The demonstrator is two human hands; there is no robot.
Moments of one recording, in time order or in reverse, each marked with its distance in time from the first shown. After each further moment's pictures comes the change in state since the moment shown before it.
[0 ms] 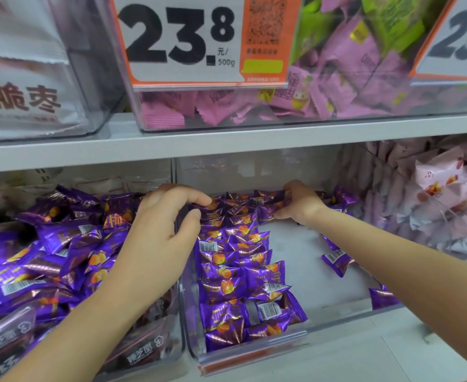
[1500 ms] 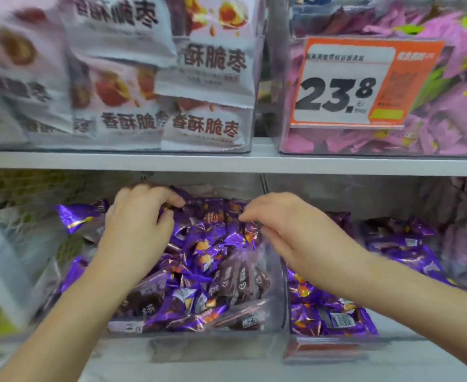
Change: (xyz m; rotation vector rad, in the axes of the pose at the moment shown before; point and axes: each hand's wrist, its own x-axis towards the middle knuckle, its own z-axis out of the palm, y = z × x) left_hand -0.033 -0.052 -0.126 0.541 0.120 -0.259; right_hand -0.154 -0.154 0.015 -0.294 0.057 -1.061
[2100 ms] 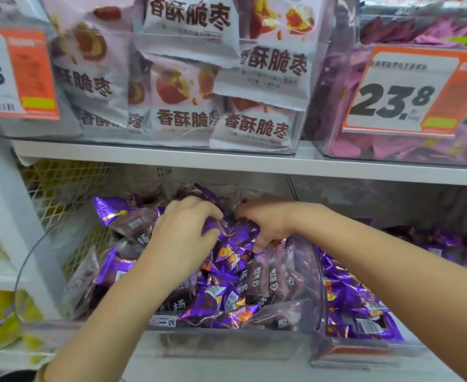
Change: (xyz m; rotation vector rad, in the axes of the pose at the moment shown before) left_hand -0.009 -0.008 0.008 -0.113 -0.131 0.058; right_hand 0.102 0.021 0.067 -0.075 -0.729 0.159
